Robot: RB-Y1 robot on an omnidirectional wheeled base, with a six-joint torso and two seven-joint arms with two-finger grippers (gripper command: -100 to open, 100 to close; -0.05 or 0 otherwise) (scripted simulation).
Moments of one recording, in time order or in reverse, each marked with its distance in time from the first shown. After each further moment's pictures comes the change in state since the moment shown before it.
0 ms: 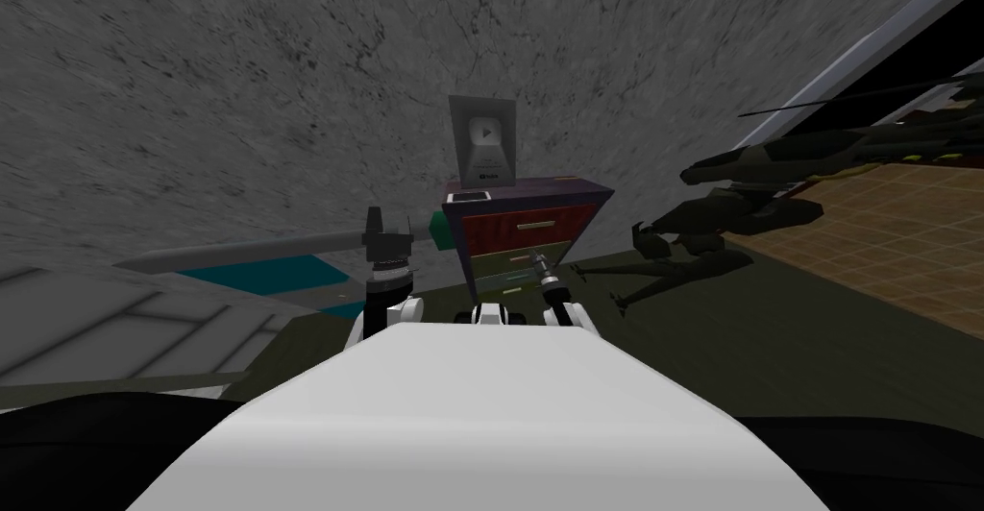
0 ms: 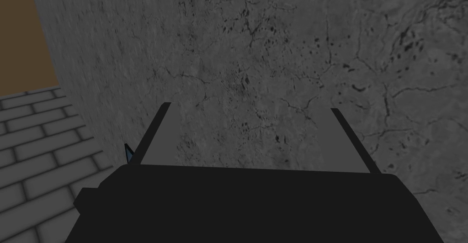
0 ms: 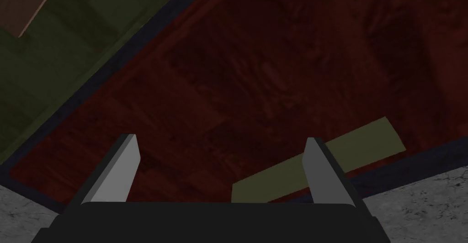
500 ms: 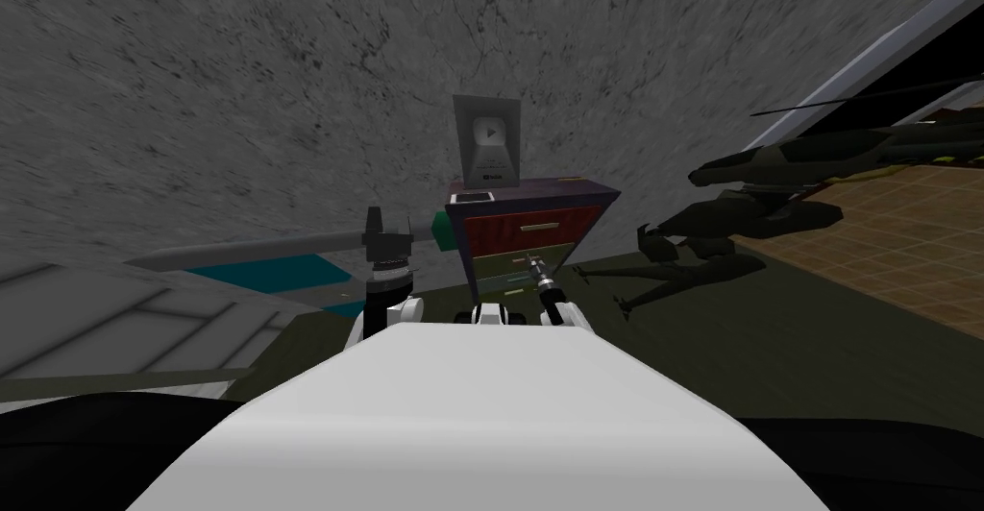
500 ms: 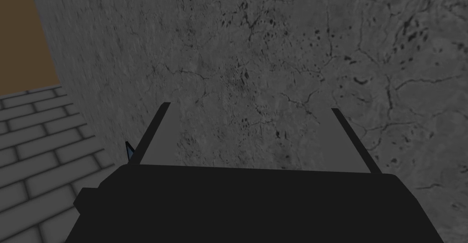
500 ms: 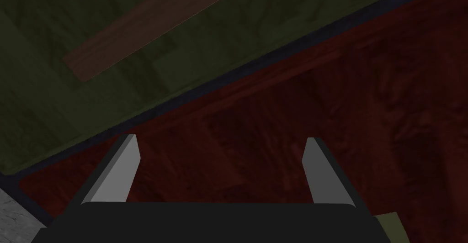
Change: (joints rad) left arm 0.000 0.000 0.000 0.000 0.000 0.000 0.000; right arm -0.024 -0.022 0.047 0.069 0.136 0.128 0.032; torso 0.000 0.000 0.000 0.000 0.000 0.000
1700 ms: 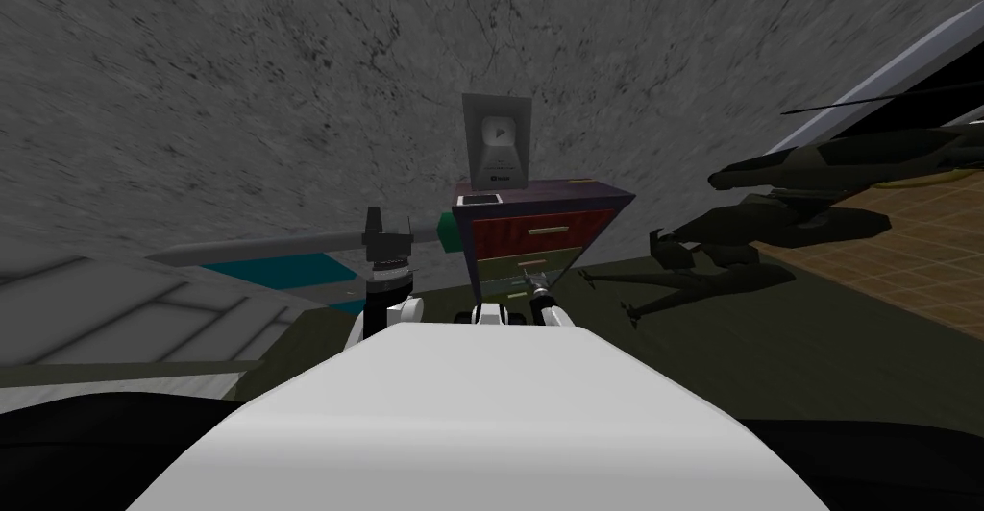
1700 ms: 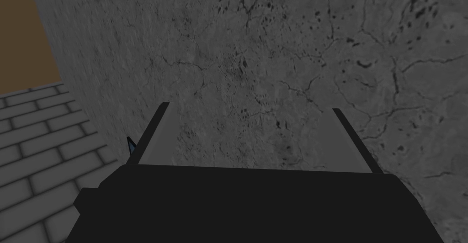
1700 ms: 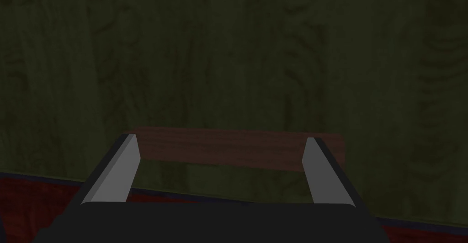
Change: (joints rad) left arm 0.000 0.000 0.000 0.000 0.000 0.000 0.000; right arm -0.021 0.008 0.089 0.171 0.338 0.235 0.086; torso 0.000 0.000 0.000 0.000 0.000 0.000
